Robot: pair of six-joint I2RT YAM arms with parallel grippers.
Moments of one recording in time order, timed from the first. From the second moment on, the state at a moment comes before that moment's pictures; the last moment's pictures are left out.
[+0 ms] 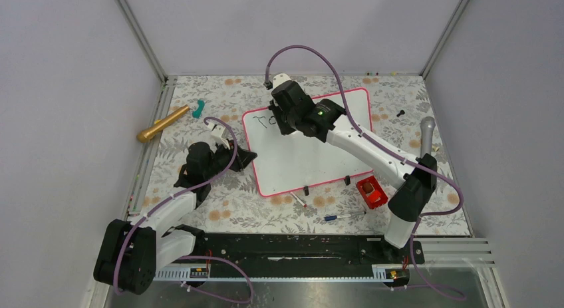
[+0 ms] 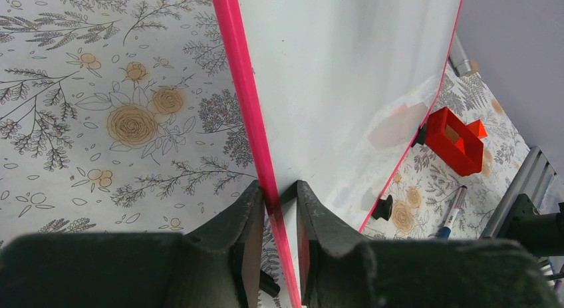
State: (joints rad) left arm -0.27 1.07 0.37 0.44 0.48 -0.38; right arm 0.87 1.77 1.80 -0.77 0.27 0.20
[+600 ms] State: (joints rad) left arm -0.27 1.07 0.37 0.44 0.48 -0.38; right arm 0.85 1.63 1.69 -0.72 0.24 0.20
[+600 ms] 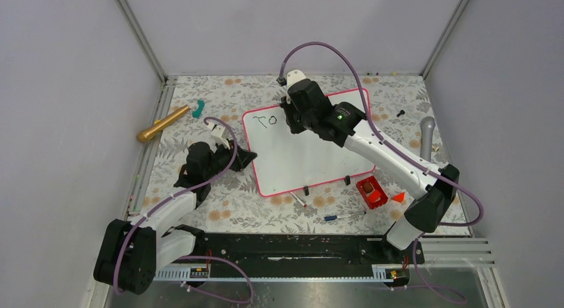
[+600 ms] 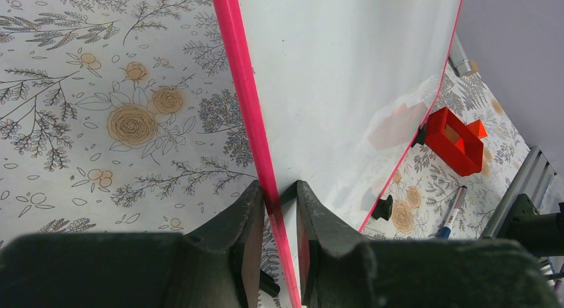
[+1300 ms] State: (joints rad) left arm -0.28 1.07 0.37 0.44 0.48 -0.38; right arm 0.84 1.68 1.72 -0.75 0.27 0.20
